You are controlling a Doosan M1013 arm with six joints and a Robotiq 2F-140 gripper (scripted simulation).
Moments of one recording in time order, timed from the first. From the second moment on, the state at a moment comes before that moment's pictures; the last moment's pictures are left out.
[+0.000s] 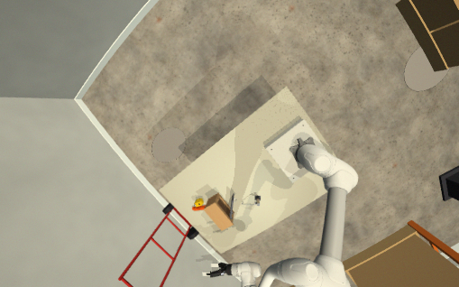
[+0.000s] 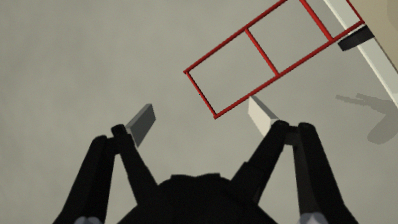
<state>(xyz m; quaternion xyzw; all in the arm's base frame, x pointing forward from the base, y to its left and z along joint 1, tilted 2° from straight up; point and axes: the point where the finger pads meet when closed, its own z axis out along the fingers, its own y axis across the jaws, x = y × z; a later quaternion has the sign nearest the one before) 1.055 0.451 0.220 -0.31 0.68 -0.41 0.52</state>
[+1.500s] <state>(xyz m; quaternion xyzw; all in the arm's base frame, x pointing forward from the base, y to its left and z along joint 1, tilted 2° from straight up) 0.923 0.151 0.164 0.27 0.85 -0.22 0.39</state>
